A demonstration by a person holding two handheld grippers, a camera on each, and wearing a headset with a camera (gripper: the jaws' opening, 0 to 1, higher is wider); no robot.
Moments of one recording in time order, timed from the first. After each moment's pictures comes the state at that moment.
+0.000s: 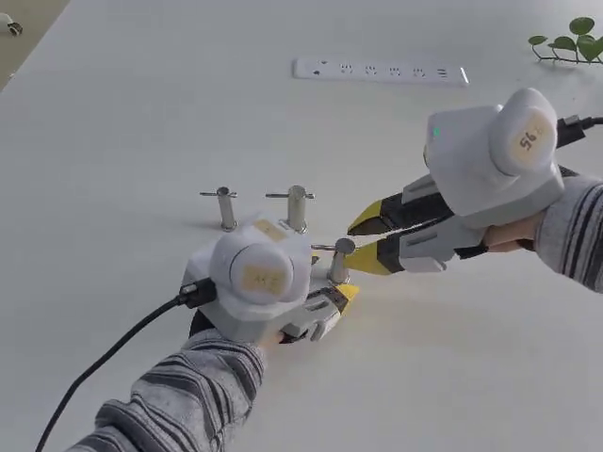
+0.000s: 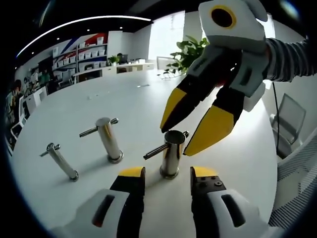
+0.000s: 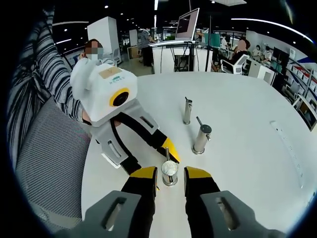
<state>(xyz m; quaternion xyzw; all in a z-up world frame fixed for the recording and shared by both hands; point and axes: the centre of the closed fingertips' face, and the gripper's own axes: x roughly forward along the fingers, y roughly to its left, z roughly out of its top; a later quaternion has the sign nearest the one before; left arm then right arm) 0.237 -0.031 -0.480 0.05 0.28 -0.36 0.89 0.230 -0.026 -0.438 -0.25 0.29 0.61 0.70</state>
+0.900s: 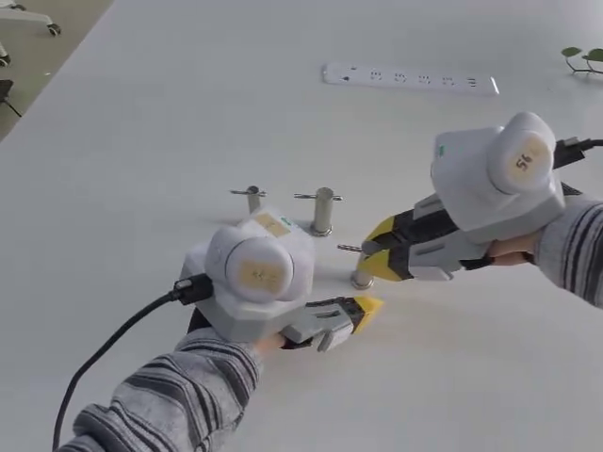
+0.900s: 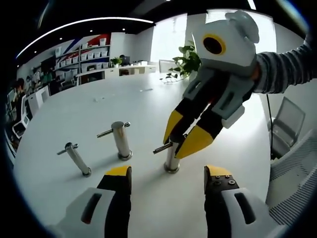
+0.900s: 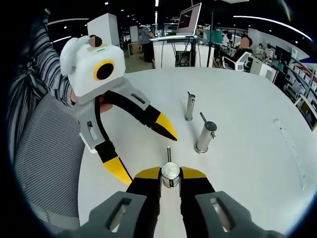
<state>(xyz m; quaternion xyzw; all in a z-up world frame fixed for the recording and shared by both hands) 0.226 -0.013 -0.461 0.05 0.27 -0.35 0.90 0.231 -0.023 -0.451 -0.26 0.30 0.61 0.69</state>
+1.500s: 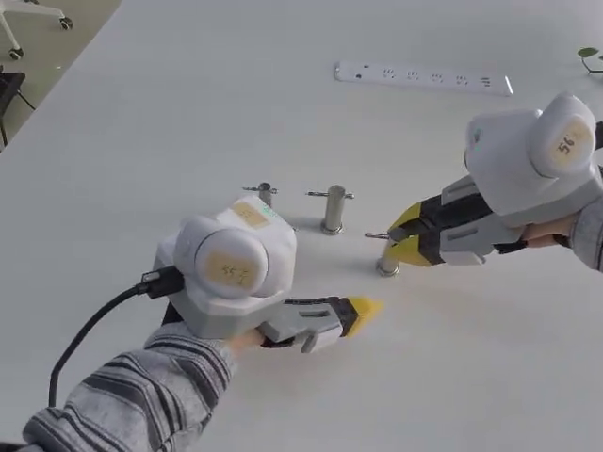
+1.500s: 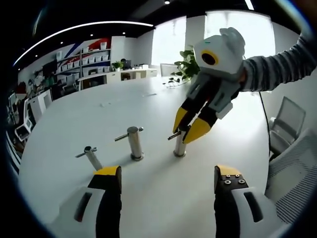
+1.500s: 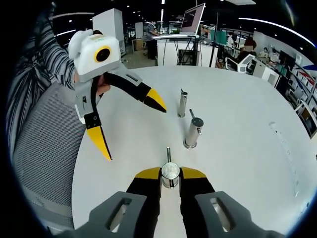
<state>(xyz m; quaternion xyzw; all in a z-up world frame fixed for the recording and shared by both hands) 0.224 0.010 -0.443 0.05 0.25 -0.34 0.90 0.251 -0.042 -0.445 -0.28 0.29 0.61 0.68</state>
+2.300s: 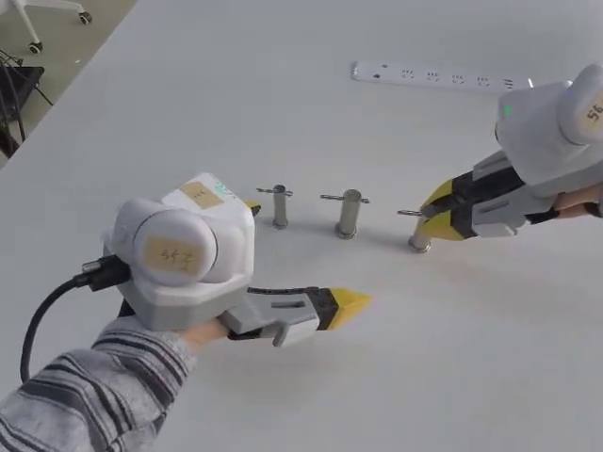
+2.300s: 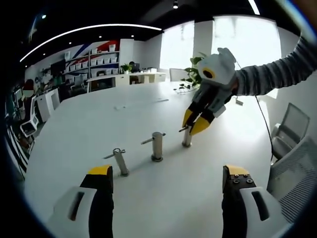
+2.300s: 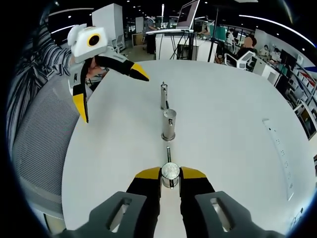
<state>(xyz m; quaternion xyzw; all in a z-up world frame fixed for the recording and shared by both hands) 0.231 0.049 -0.422 0.04 0.24 -0.31 0.92 0.289 -0.056 -0.447 -0.30 0.30 0.61 0.67</state>
